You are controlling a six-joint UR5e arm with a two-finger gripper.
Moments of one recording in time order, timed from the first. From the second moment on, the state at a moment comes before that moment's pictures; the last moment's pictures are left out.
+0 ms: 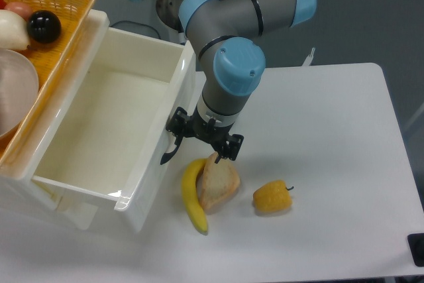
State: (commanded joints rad) arm 2.44 -1.88 -1.49 -1.40 1.27 0.74
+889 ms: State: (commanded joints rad) arm 2.47 -1.89 -1.48 -1.45 1.20 0.74
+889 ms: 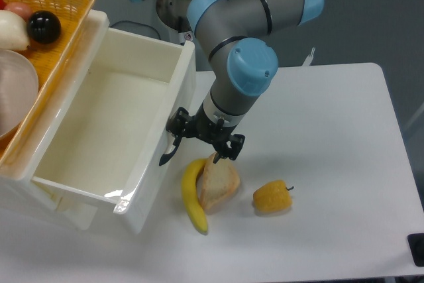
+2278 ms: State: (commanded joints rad) arm 2.58 -1.89 -1.45 -1.32 1.29 0.83
